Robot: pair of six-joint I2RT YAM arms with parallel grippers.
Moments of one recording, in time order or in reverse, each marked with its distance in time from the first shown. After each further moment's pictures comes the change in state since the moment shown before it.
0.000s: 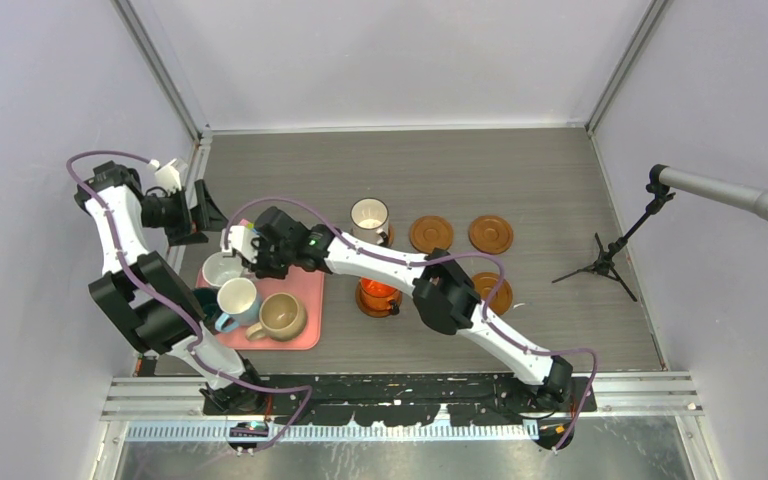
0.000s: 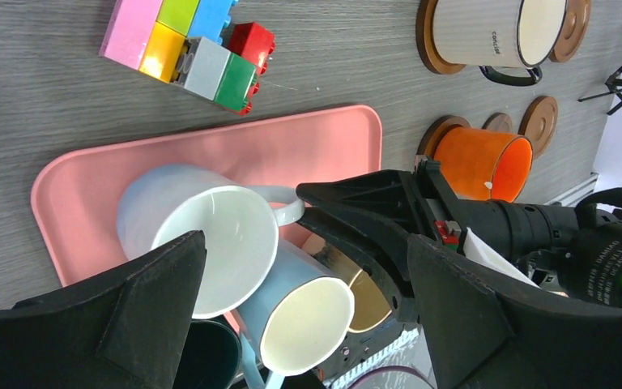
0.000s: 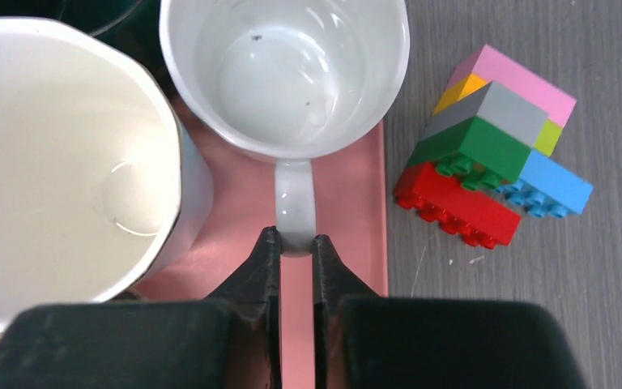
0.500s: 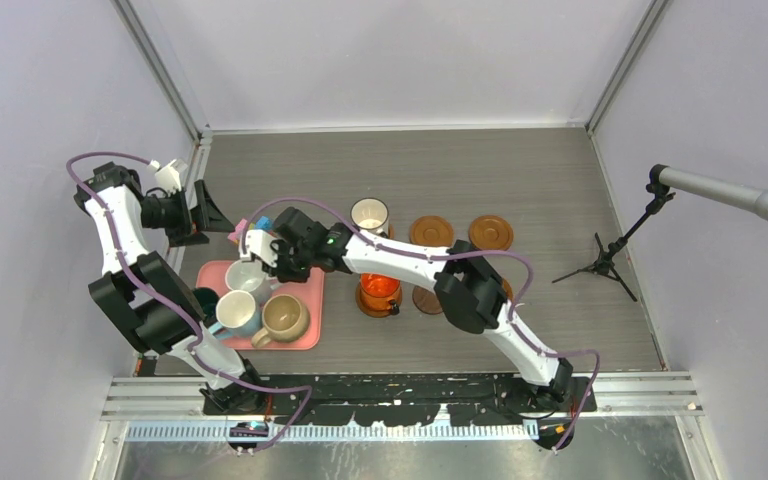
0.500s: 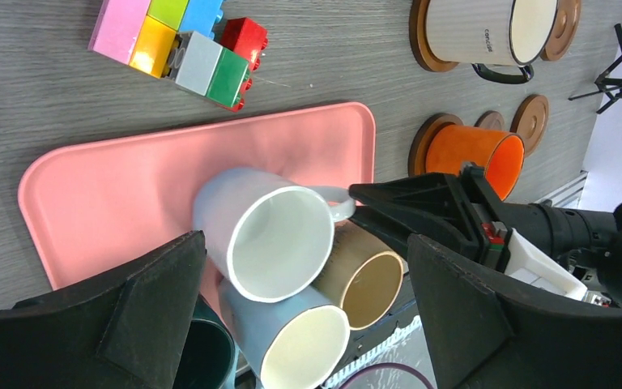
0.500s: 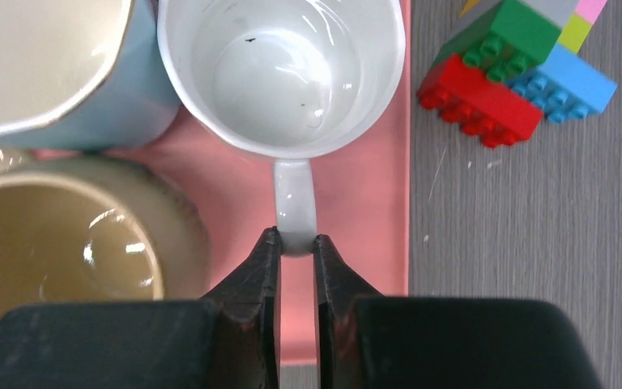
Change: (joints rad) left arm 0.003 0.000 -0.002 -0.016 0.013 -0.002; right arm -0.013 -0.211 -0.320 0.022 0.006 -0.037
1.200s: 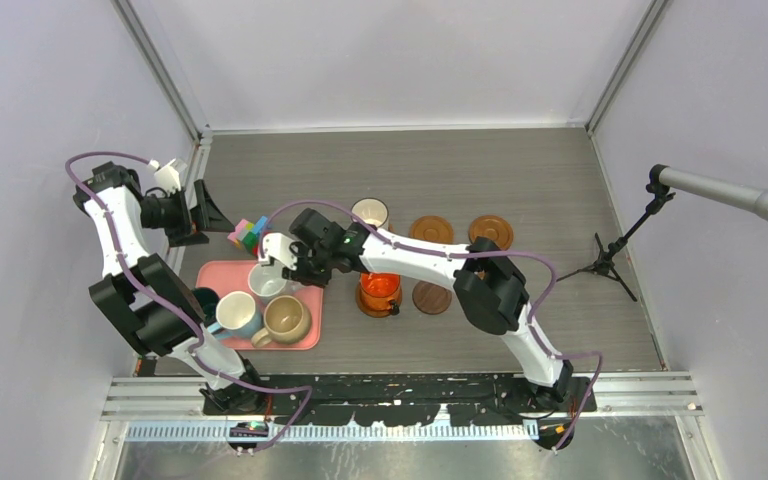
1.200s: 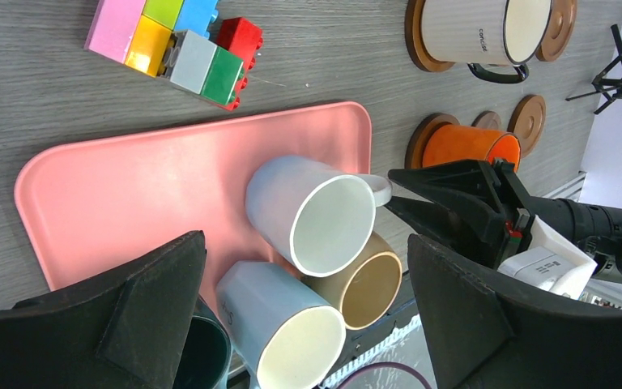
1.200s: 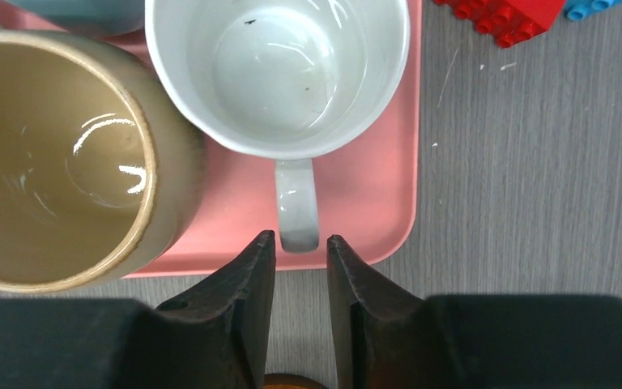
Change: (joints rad) left arm 0.000 -0.013 0.000 -0.006 0.002 -0.004; right arm -0.031 -0.177 -0.245 -0.034 0.042 -0.041
